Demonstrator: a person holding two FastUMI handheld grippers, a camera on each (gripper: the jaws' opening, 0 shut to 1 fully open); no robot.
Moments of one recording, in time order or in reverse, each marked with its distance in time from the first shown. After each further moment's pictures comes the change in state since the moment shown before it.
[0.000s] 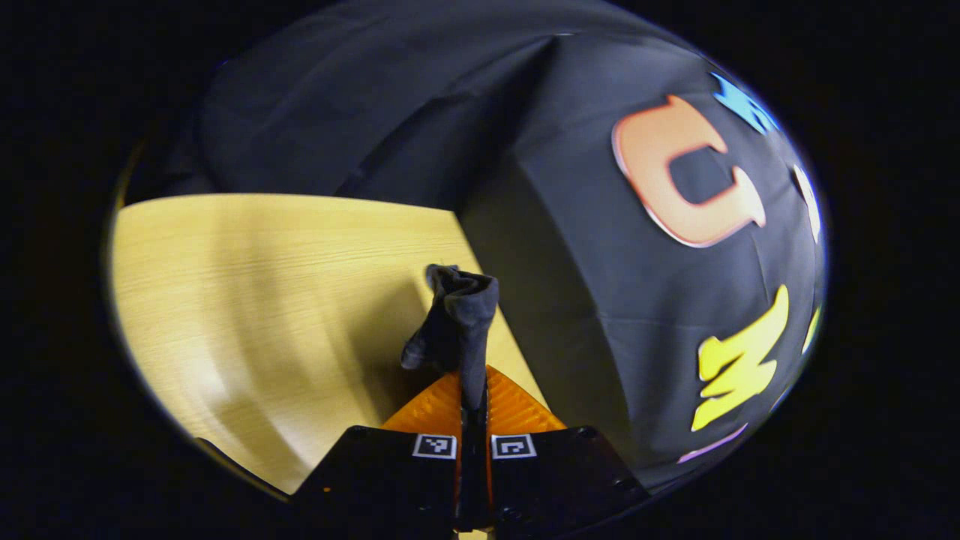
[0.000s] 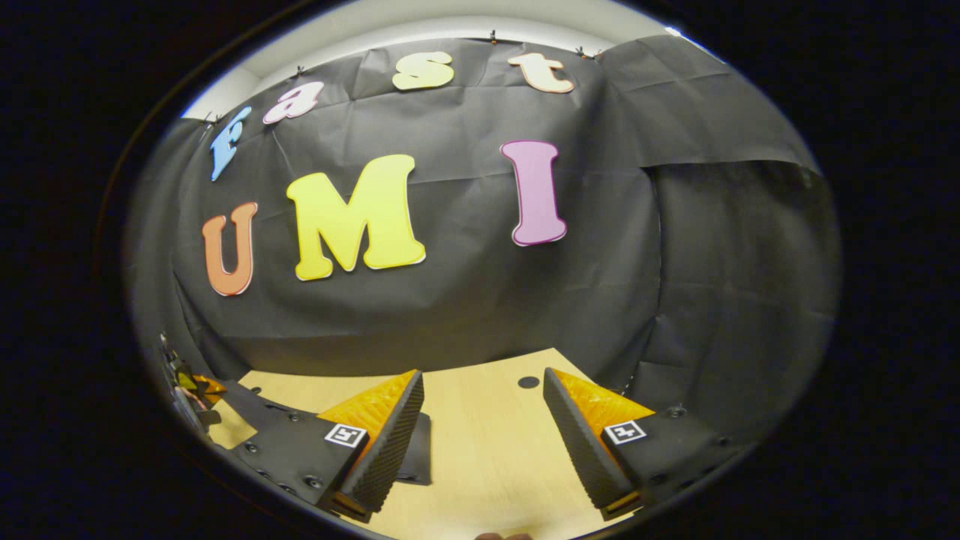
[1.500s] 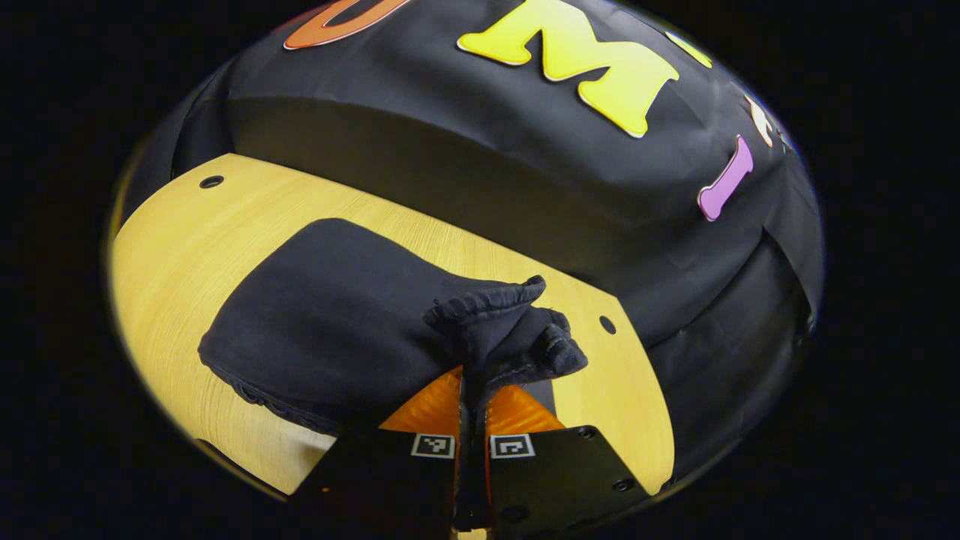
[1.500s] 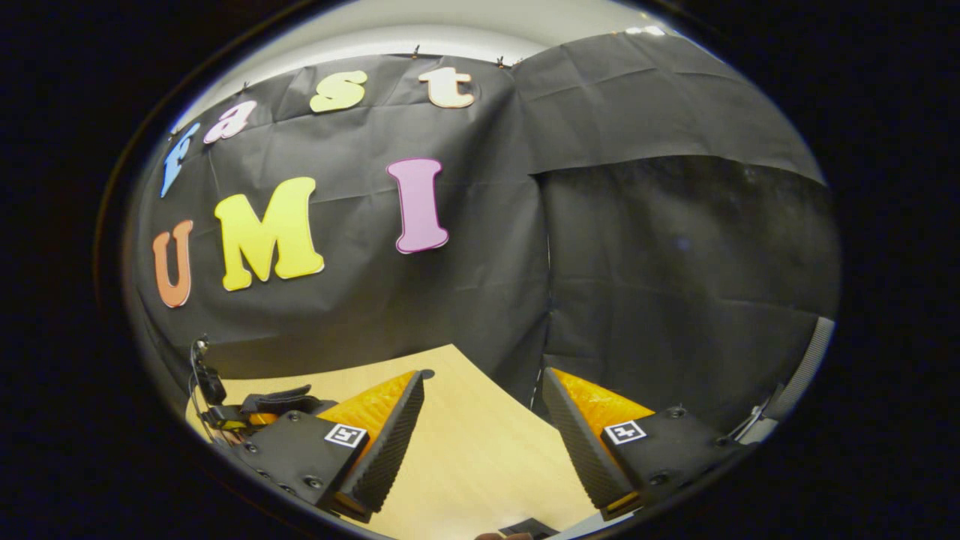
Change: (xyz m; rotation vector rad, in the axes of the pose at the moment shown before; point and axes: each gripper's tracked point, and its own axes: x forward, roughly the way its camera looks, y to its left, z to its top) left arm -0.037 -0.107 -0.360 0.649 0.409 -0.139; right arm -0.096 -0.146 0.000 0.070 -0.036 -0.289
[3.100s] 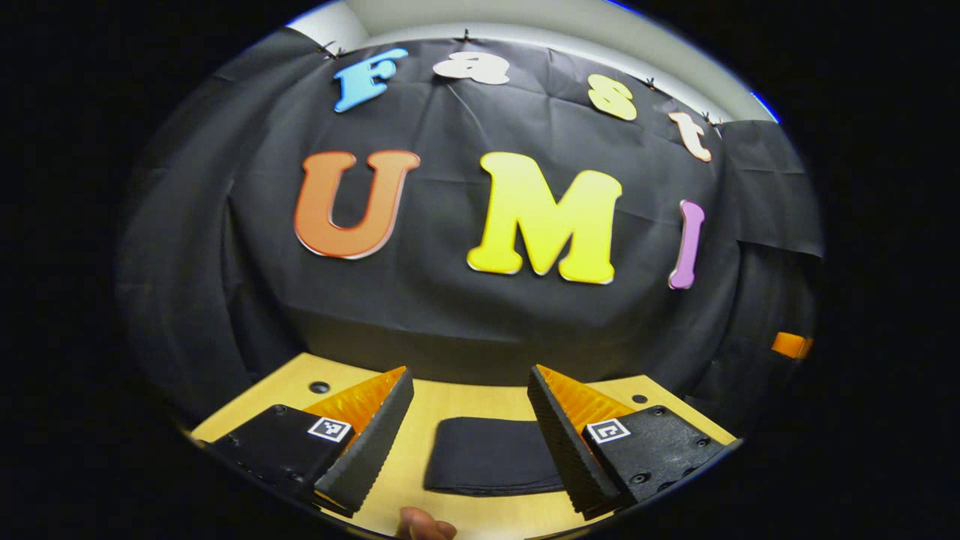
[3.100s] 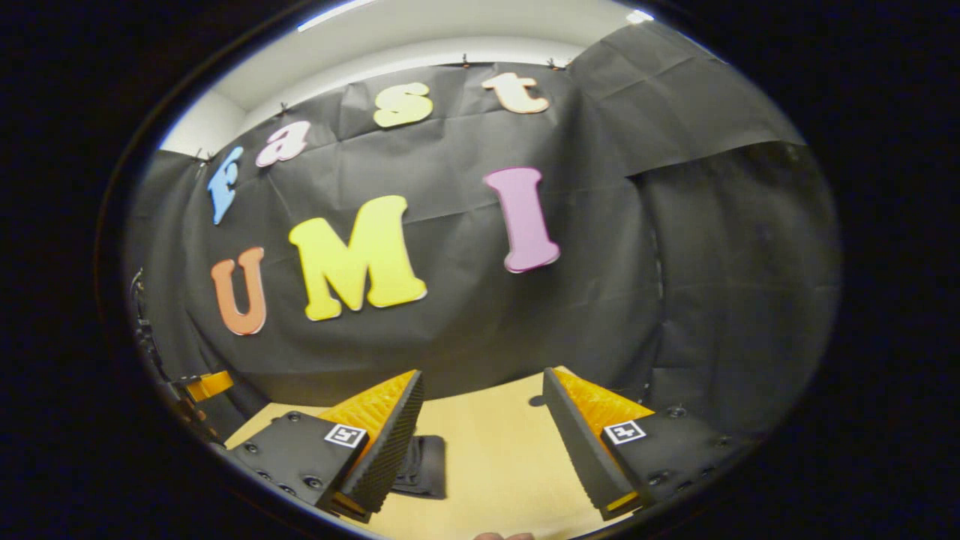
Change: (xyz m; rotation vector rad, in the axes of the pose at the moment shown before) left arm -0.261 0.062 0.202 0.316 -0.622 0.159; right arm 0.037 0.199 0.009 0.052 -0.060 0.422
